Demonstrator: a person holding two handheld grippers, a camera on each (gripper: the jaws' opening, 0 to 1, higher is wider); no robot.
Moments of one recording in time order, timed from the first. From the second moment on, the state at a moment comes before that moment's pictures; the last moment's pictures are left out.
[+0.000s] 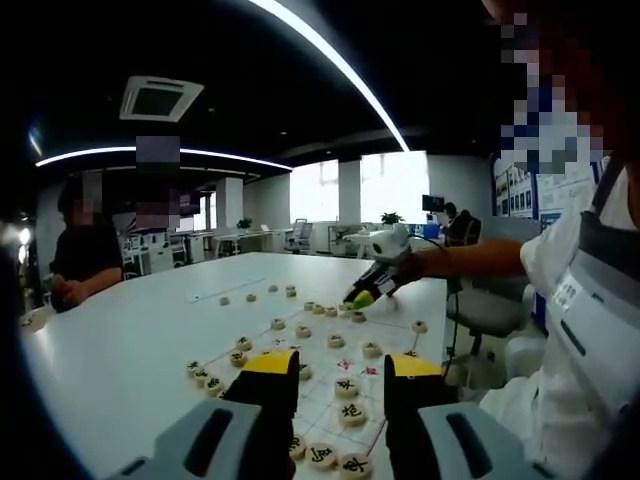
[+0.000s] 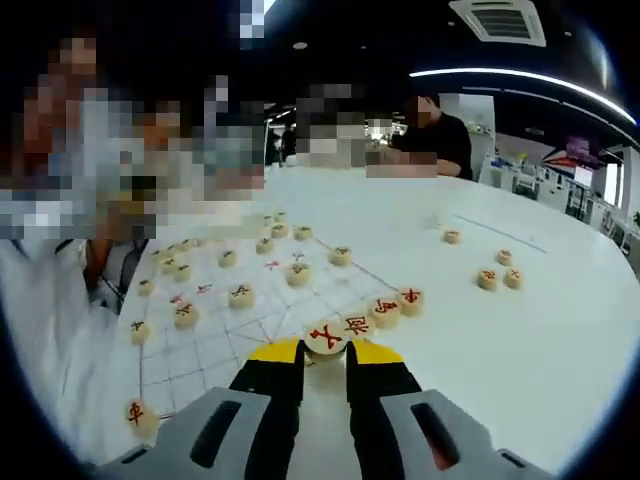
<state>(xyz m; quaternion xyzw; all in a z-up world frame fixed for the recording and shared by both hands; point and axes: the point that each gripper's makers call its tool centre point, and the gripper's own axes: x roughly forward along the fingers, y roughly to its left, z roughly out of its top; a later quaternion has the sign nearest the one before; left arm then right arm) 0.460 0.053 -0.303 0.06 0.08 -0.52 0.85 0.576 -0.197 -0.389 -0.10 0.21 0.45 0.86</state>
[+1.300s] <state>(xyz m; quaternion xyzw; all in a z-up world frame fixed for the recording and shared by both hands) 0.460 0.054 -0.301 0.05 0.08 -0.52 0.85 0.617 -0.221 -0.383 -0.09 0.20 0.38 0.90</state>
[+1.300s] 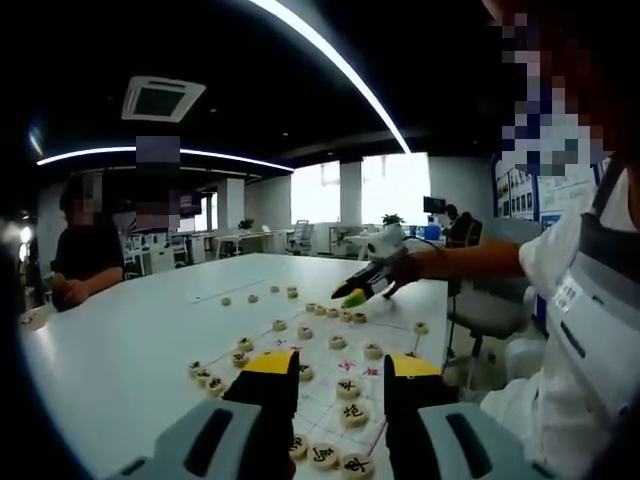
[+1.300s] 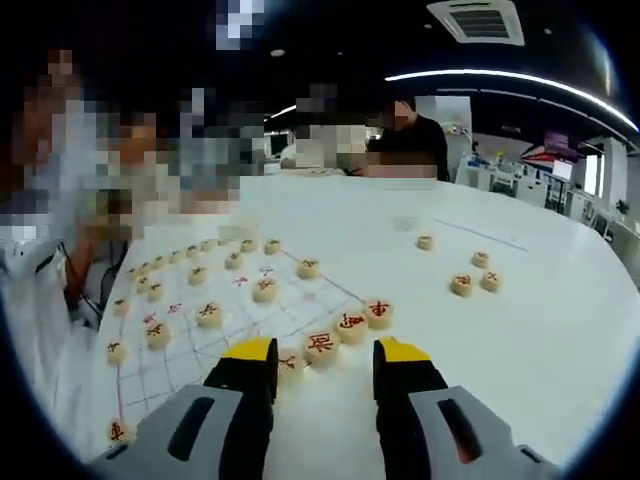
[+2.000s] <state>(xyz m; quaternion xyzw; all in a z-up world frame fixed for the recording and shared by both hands) 0.459 0.056 -0.299 0.06 0.08 -0.52 0.85 0.743 -0.299 -0.394 -0.08 0.20 0.19 0.96</state>
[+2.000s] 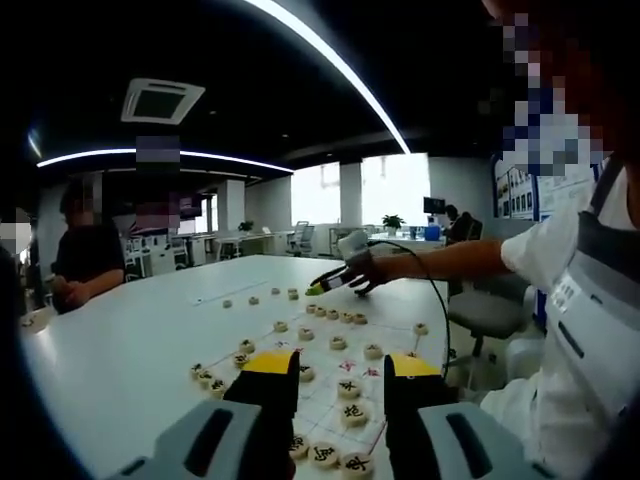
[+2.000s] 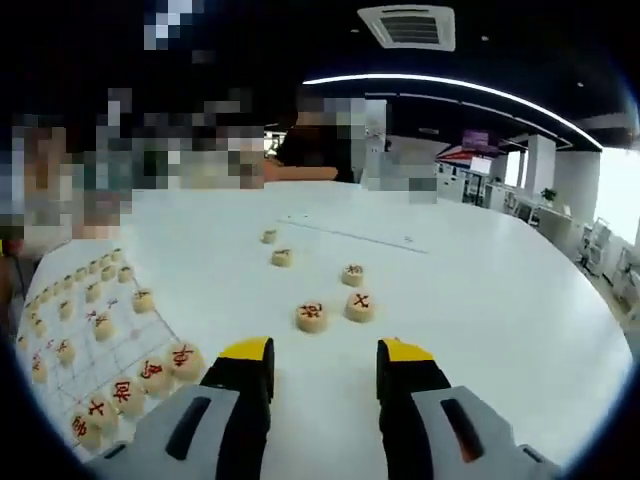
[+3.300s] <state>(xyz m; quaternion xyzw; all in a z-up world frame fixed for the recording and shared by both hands) 0.462 0.062 -0.298 0.05 0.08 -0.51 0.85 0.782 -0.292 -0.389 -0.08 0.20 0.16 0.96</state>
